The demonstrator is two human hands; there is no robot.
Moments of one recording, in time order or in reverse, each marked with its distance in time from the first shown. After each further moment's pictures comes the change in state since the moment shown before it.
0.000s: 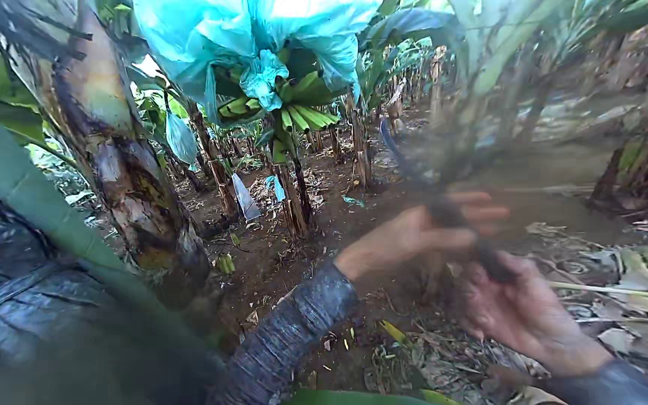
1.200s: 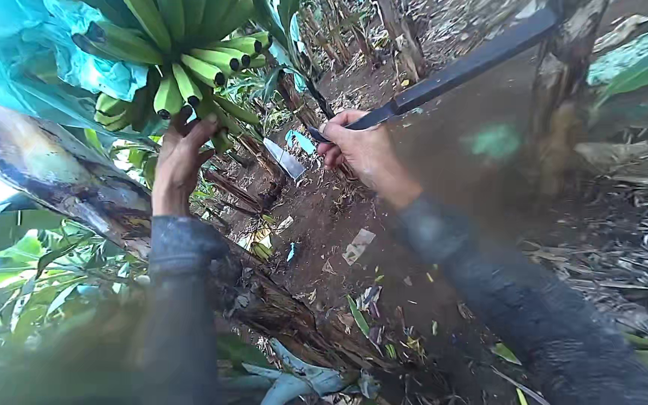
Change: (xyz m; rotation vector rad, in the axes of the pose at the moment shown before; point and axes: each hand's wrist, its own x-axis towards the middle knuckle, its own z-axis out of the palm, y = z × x) left_hand -0.055 0.094 -0.240 0.941 1.031 -0.440; right_hand 0.283 0.041 -0.038 -0.151 0.399 -0.390
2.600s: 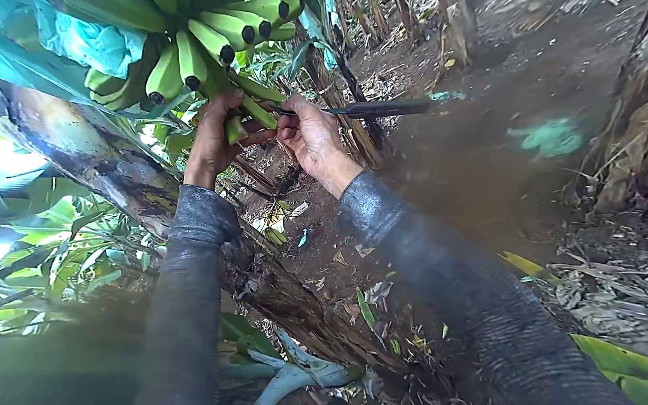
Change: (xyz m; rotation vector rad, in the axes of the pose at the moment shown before) left_hand 0.020 -0.018 0.018 -0.394 -0.228 -0.014; right_hand 0.041 0.023 0.114 0.588 0.059 0.333
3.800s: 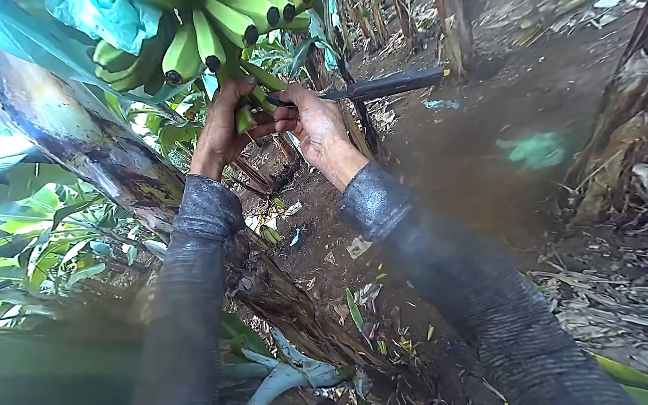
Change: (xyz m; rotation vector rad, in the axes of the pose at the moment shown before) left_hand 0.010 -0.006 -0.003 -0.039 0.000 -0.013; right_hand -0.002 -0.008 0.015 -0.095 -0.051 -0.050
